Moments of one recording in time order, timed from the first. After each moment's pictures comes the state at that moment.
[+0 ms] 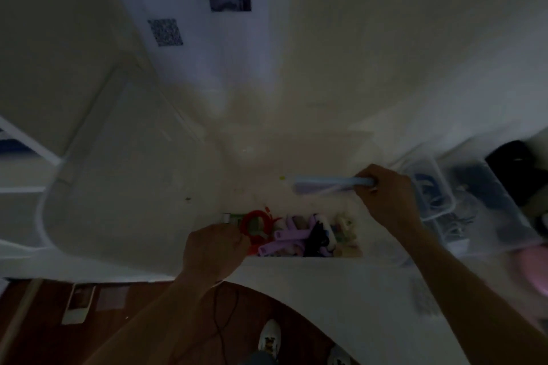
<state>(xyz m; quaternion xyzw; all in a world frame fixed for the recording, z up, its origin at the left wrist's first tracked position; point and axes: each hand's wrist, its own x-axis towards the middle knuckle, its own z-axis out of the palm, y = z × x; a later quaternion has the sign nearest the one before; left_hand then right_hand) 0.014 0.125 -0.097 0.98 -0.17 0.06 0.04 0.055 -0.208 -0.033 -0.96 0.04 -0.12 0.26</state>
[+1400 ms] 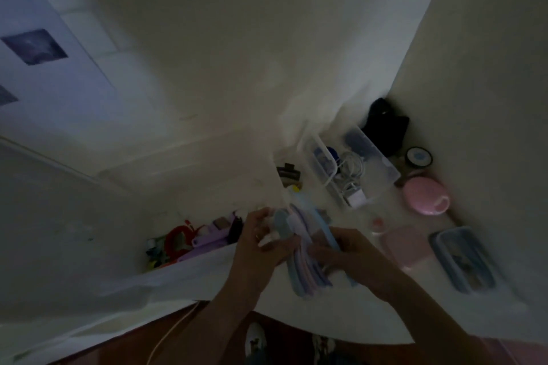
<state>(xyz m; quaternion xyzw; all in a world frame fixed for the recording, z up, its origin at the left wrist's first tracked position) -0.077 -0.122 -0.019 0.67 0.02 -0.27 0.69 -0.144 -0.311 -0.017 -0.71 0.12 0.16 0.68</state>
